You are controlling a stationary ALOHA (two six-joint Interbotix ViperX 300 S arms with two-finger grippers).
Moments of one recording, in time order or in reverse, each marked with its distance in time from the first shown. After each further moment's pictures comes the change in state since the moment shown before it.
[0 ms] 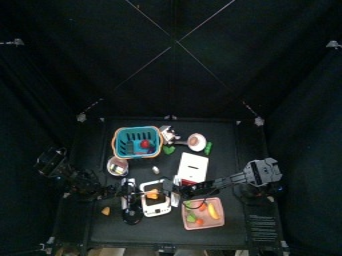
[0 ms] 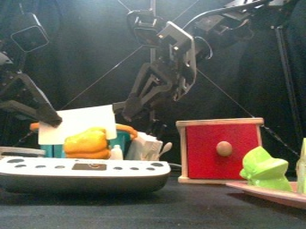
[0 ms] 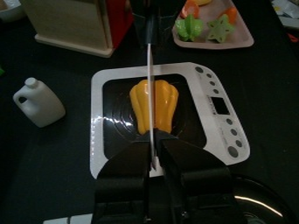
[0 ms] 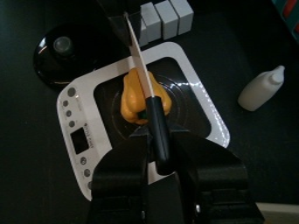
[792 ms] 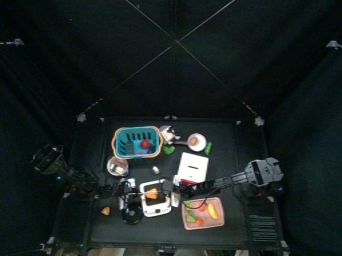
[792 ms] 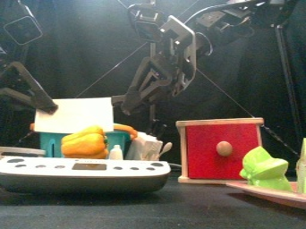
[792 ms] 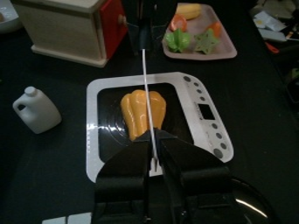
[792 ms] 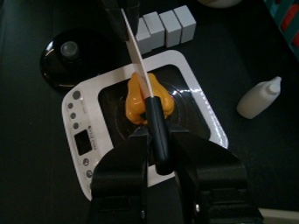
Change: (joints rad) left arm -0.060 -0.046 0.020 0.000 0.002 -0.002; right arm 0.003 -0.014 -0.006 -0.040 -0.011 0.002
